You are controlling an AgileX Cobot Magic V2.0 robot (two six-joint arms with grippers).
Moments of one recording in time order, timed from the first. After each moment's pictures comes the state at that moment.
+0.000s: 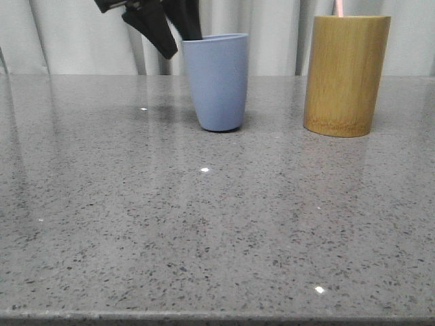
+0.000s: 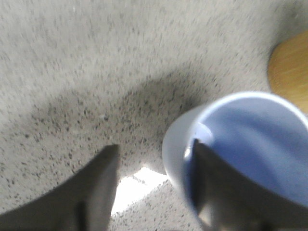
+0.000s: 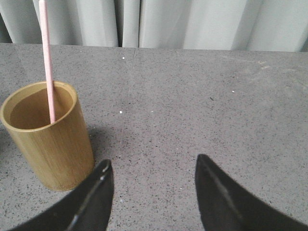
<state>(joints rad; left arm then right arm) -0.44 2.07 -2.15 -0.27 1.25 0.02 -0.02 0.76 -0.80 0.07 0.47 -0.01</state>
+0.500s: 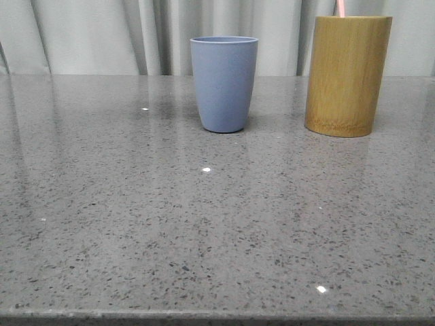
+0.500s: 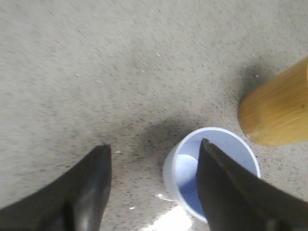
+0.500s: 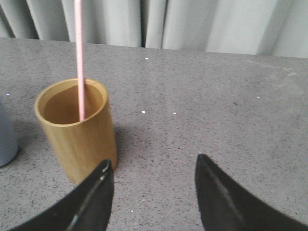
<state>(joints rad) -0.44 1.98 -2.28 -0.21 1.26 0.01 0.06 0.76 -0.80 0.07 0.46 -0.01</state>
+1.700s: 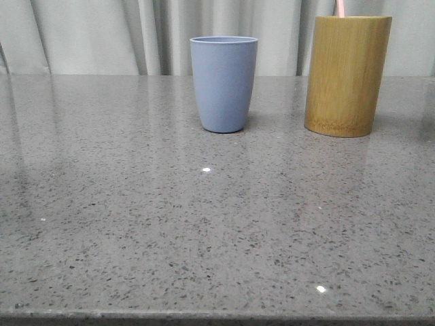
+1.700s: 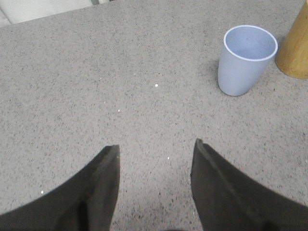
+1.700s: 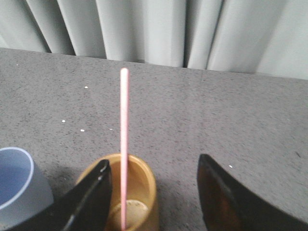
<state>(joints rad) -0.44 0.86 -1.16 0.07 0.97 -0.11 0.17 1.23 -1.28 0.12 0.55 -0.01</state>
